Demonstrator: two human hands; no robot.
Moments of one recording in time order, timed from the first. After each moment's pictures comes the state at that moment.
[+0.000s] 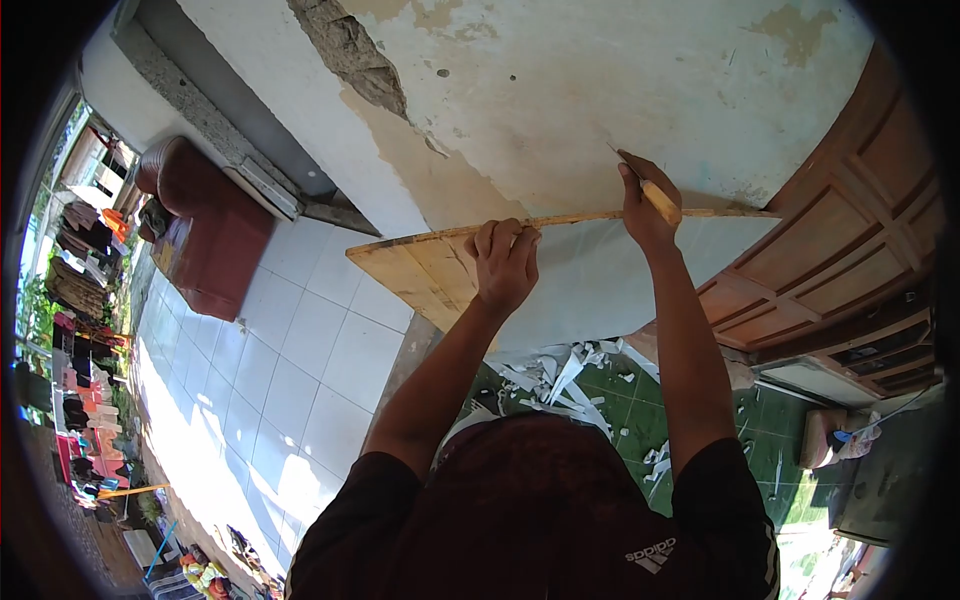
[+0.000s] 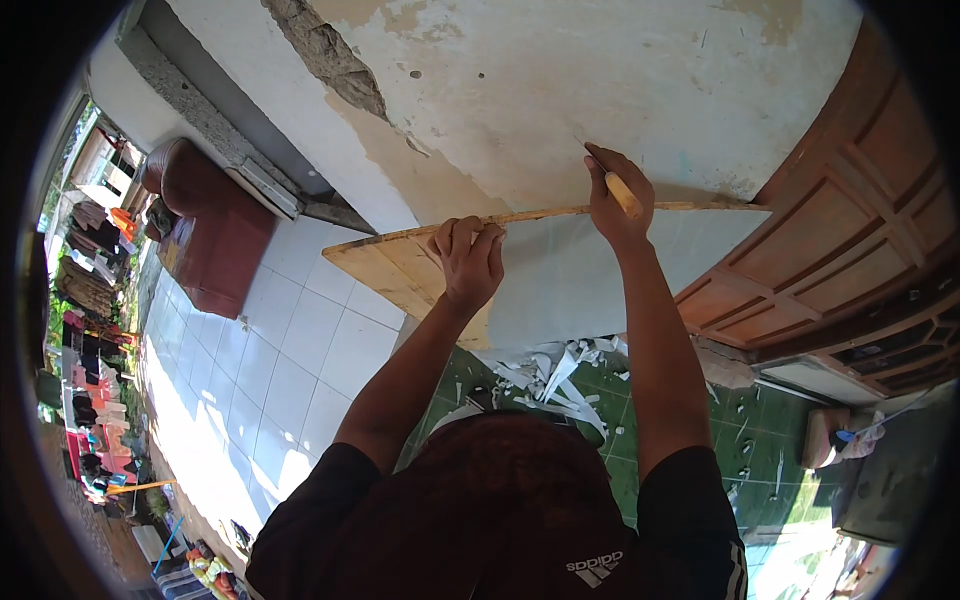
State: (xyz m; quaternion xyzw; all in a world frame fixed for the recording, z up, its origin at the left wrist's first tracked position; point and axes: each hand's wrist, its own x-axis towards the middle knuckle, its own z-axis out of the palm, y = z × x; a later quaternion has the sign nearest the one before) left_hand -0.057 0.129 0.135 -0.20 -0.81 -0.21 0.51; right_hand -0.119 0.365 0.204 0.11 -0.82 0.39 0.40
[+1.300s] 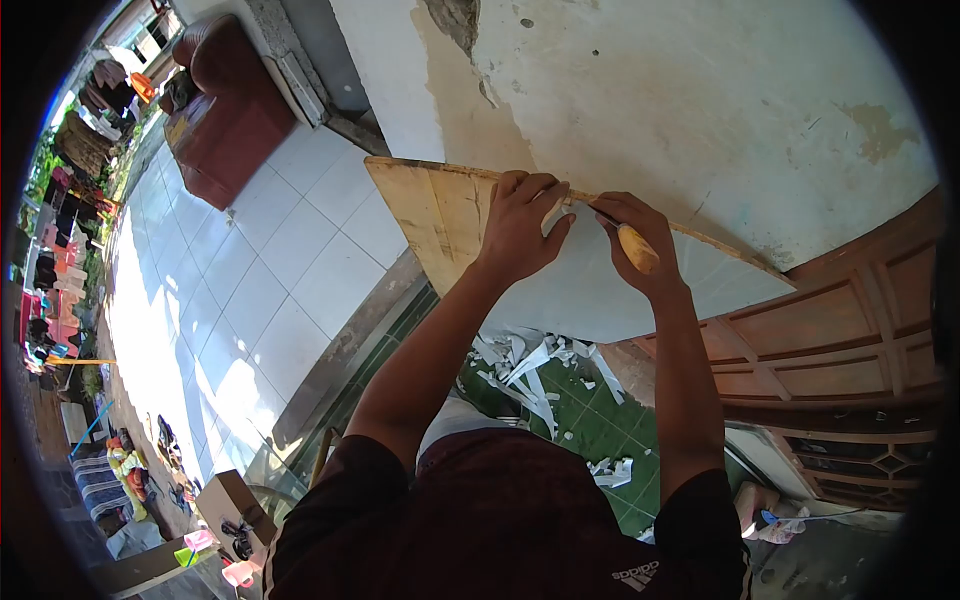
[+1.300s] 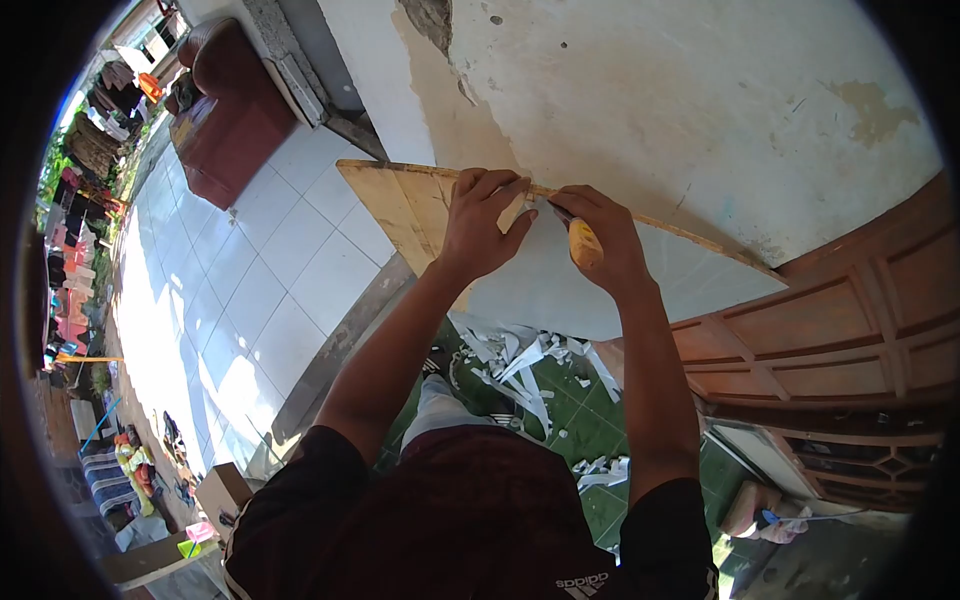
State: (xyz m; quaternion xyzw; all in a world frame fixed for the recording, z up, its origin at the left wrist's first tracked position) left_hand -0.036 0.130 0.169 -0.14 -0.86 -0.32 0.37; right_hand -0.074 0.337 0.218 0.40 -0.80 0.43 0.12
